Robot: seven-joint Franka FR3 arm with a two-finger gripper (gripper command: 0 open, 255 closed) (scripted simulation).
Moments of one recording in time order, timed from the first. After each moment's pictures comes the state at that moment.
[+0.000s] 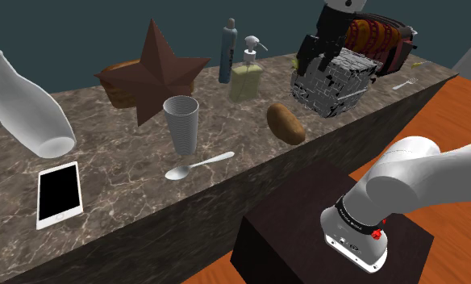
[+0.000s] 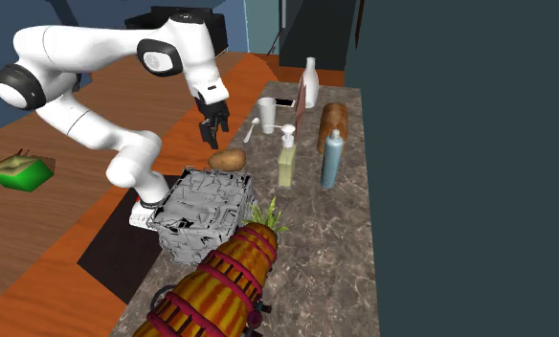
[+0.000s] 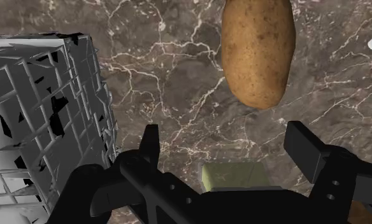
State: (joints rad) arm 0.00 -0.75 -0.05 -2.33 -0.01 1.64 0.11
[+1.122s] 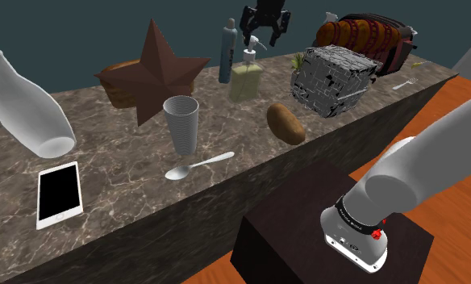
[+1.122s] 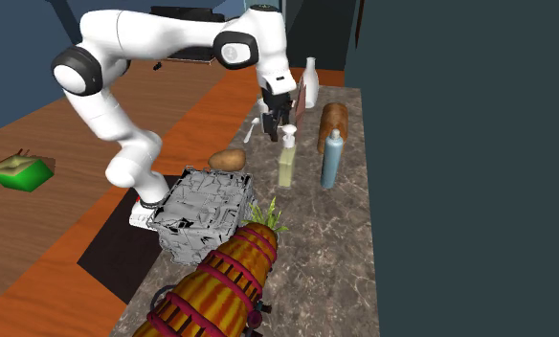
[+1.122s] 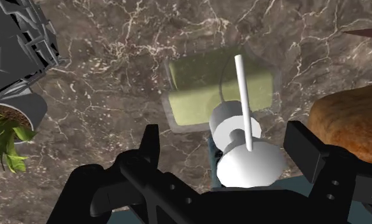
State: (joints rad) arm -0.02 -0.20 0.03 -1.85 0.00 1.76 0.37
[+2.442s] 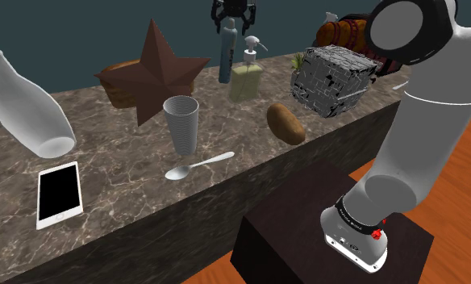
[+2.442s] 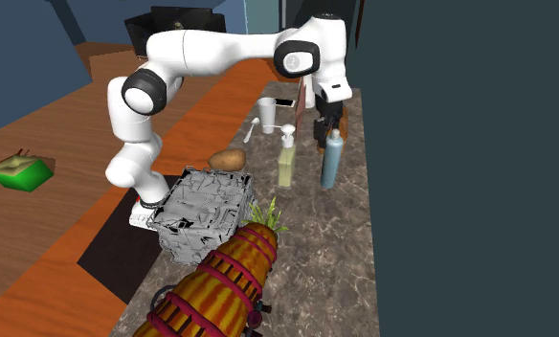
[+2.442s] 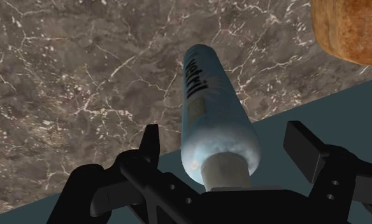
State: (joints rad) arm -0.02 0.30 0.03 -1.28 -0.04 1.72 0.55
